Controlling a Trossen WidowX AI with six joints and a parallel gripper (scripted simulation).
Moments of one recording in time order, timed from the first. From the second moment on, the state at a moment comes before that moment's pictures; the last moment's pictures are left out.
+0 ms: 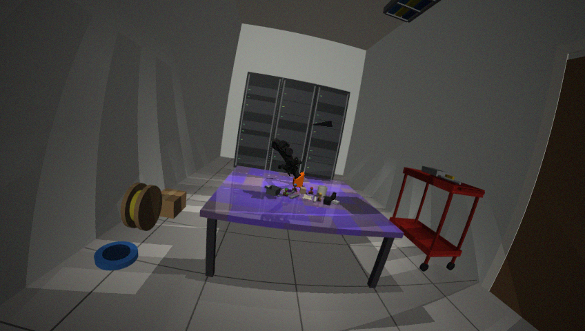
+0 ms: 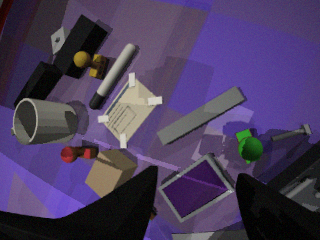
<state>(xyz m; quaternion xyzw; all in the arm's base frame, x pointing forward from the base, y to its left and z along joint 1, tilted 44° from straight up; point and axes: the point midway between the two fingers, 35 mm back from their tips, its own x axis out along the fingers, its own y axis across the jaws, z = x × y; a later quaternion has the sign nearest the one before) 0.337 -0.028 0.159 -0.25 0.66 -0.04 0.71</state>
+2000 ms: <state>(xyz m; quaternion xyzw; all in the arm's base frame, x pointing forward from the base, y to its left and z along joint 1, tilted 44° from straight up) 0.356 -0.137 0.076 -0.24 0.66 -0.29 0.65</state>
